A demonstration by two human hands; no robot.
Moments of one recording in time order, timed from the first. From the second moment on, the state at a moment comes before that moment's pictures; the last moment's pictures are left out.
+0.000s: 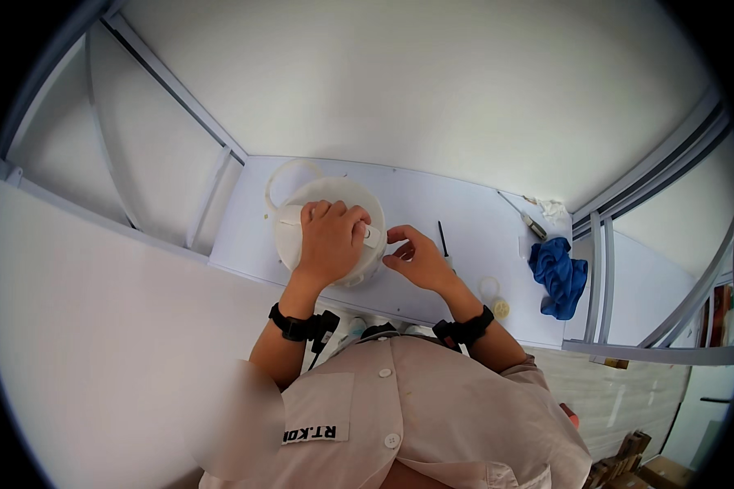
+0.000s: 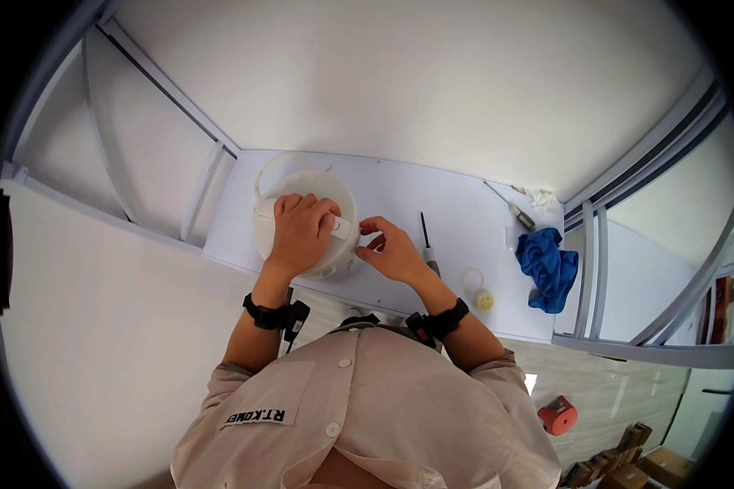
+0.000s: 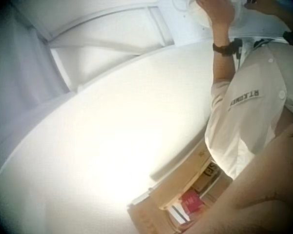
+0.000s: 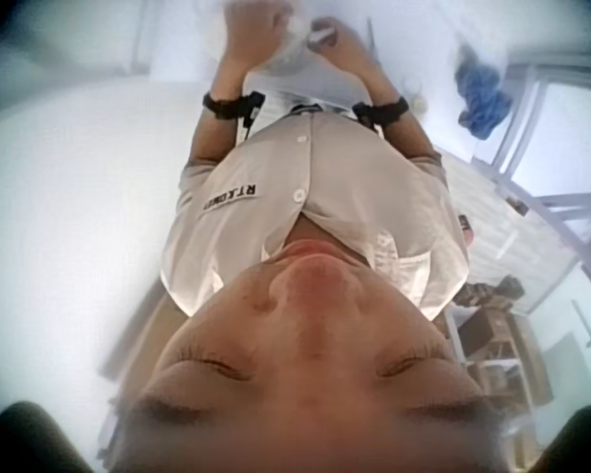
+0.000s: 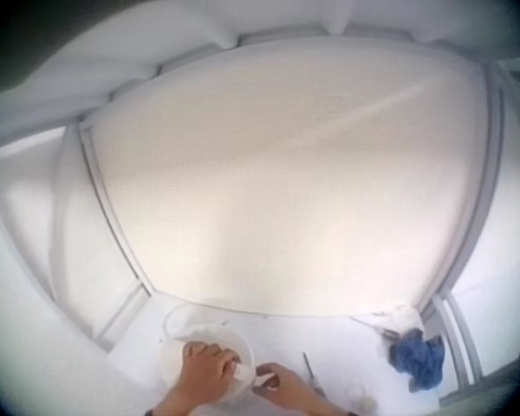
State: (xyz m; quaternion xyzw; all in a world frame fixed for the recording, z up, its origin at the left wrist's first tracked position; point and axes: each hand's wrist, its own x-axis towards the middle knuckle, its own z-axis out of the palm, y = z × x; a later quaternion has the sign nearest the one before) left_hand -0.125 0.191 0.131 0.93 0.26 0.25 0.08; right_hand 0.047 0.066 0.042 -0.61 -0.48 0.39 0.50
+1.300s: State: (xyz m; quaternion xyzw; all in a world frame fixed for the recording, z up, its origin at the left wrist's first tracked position) left_hand -0.129 0.190 0.140 0.95 0.25 0.20 0.06; right_hand 0.047 0.067 0.056 -0.60 -0.47 0.38 0.52
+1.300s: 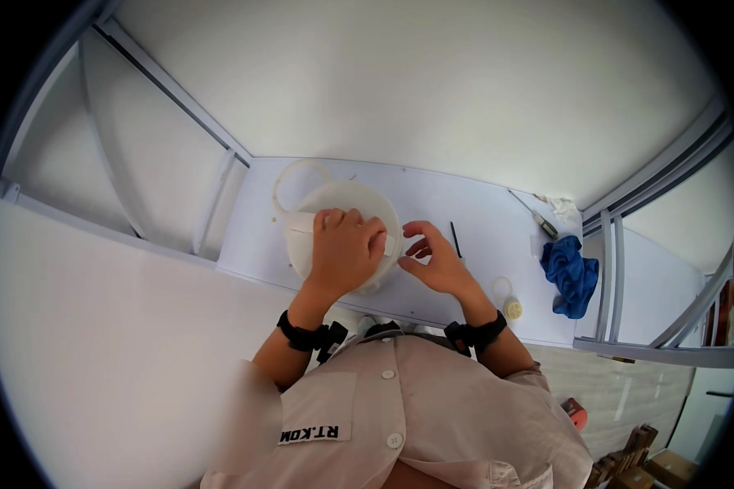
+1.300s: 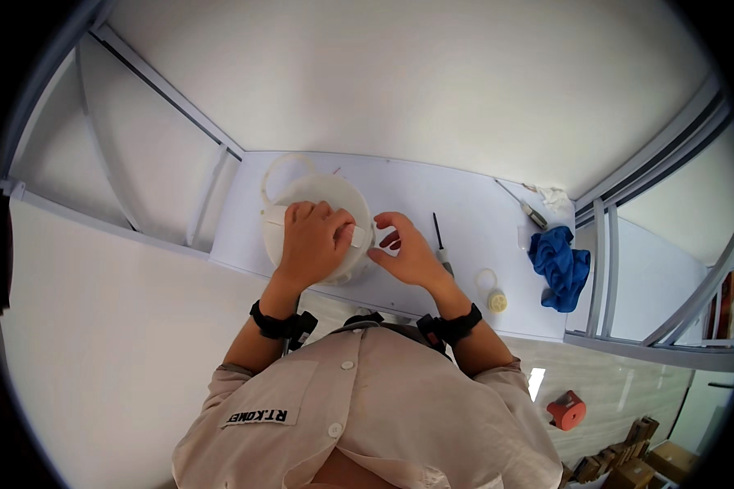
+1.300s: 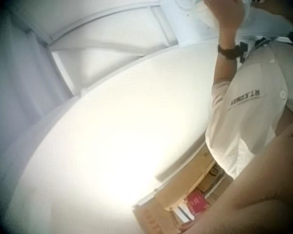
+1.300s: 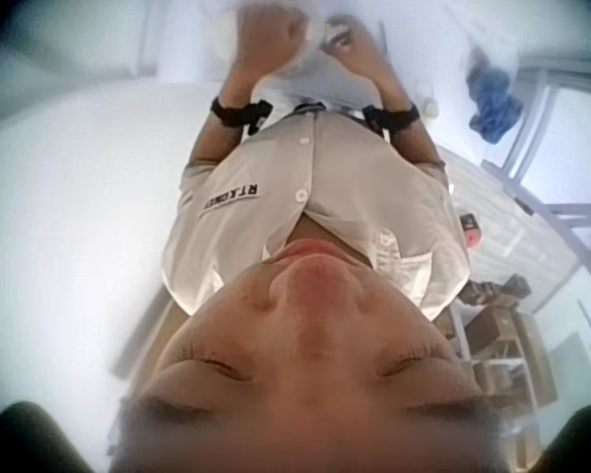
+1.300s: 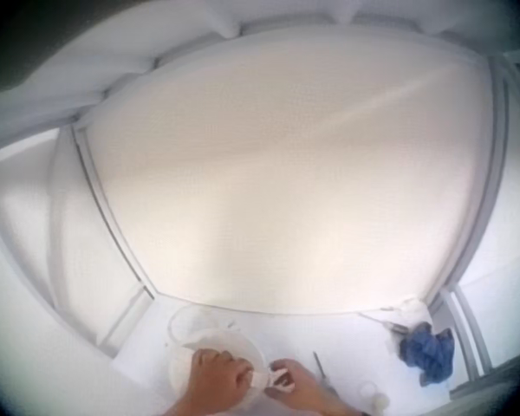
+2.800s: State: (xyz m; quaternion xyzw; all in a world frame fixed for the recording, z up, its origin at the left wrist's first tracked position) left_hand -0.182 0.221 0.116 0.84 0.36 0.37 0.17; right_hand 0.034 0.084 0.072 -0.59 -0.65 0.15 0.46
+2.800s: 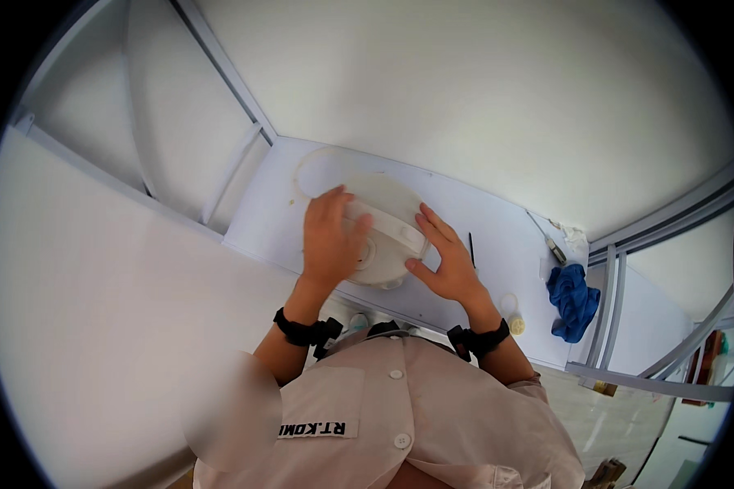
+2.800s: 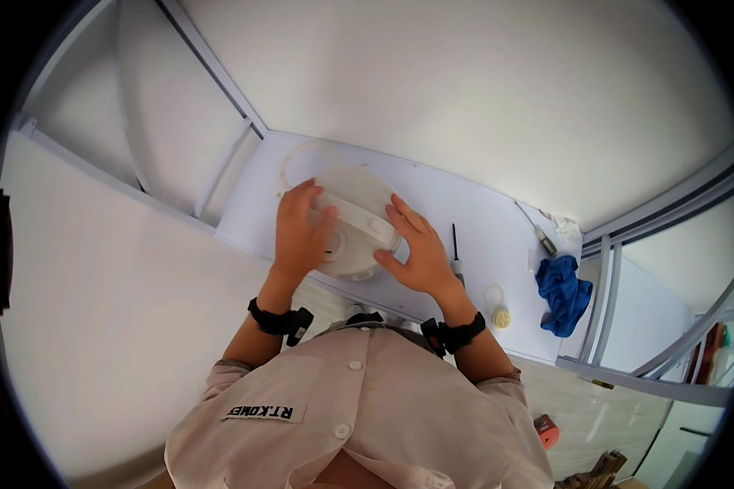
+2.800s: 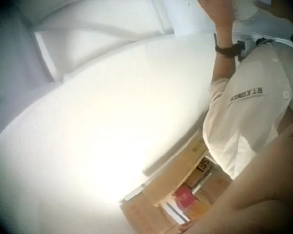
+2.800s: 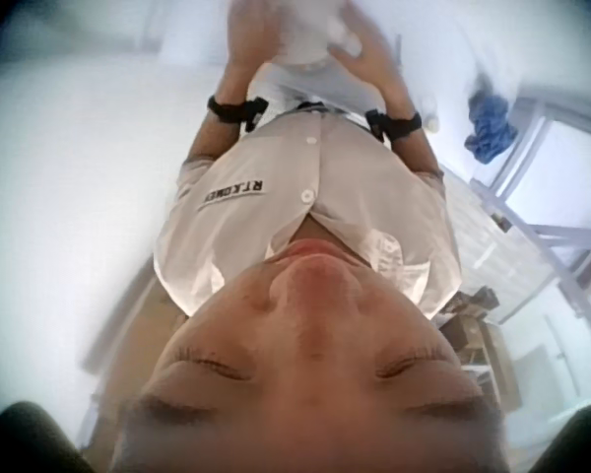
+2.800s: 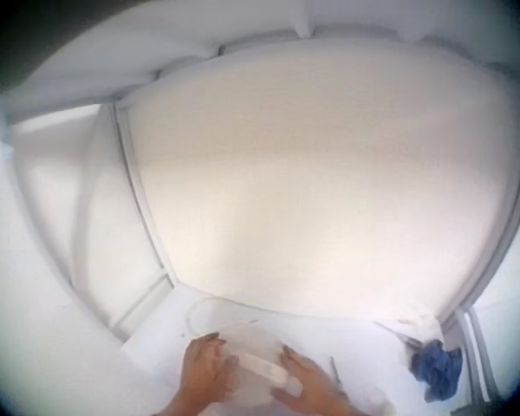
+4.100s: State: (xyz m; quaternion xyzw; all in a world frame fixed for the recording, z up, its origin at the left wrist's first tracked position) left_hand -0.232 0.273 0.055 0.60 0.34 0.31 0.65; right_hand -0.027 0.143 0.114 -0.67 -0.67 0.01 0.33
